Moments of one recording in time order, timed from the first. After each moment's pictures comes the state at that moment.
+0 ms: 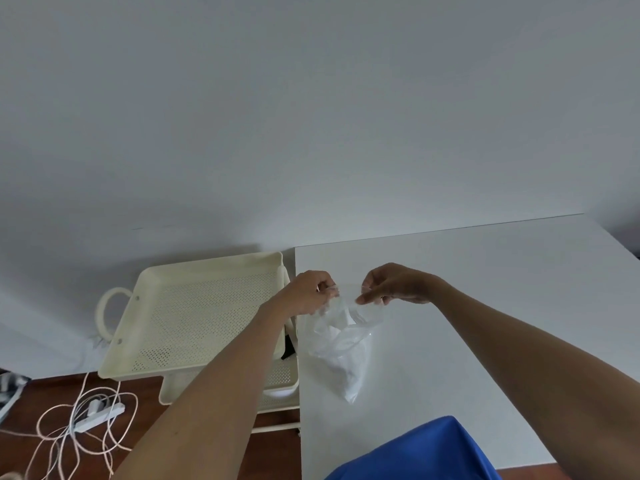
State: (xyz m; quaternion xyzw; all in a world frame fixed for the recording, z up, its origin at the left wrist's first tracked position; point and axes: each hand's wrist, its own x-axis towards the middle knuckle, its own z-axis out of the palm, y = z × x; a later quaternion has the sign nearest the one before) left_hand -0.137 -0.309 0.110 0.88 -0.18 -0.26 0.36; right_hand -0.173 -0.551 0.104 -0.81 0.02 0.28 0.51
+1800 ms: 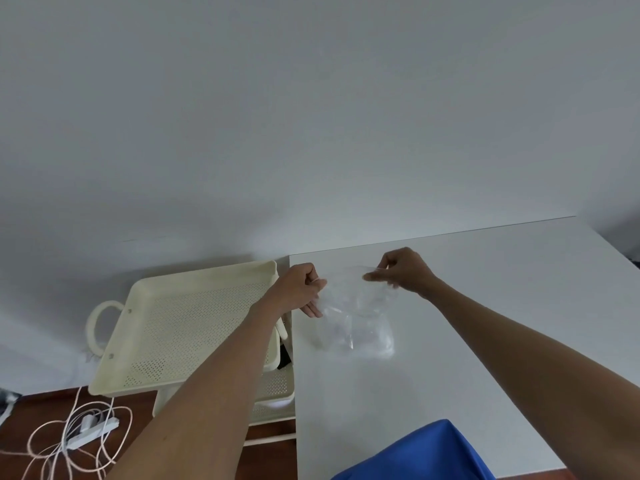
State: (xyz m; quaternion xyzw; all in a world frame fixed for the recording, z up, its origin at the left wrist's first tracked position) left_hand -0.123 -0.312 0.129 0.84 -0.12 -0.26 0.46; right_hand -0.162 -0.576 0.105 -0.86 0.10 0.03 0.50
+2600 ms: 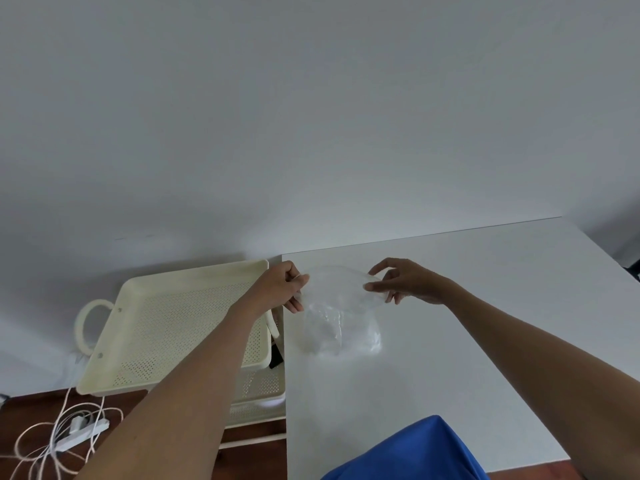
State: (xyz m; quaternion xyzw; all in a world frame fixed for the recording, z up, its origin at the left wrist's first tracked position) left_hand -0.120 -0.296 0.126 0.84 -0.08 -0.25 0.48; right_hand -0.188 -0.600 0.109 -0.81 0.07 0.19 0.55
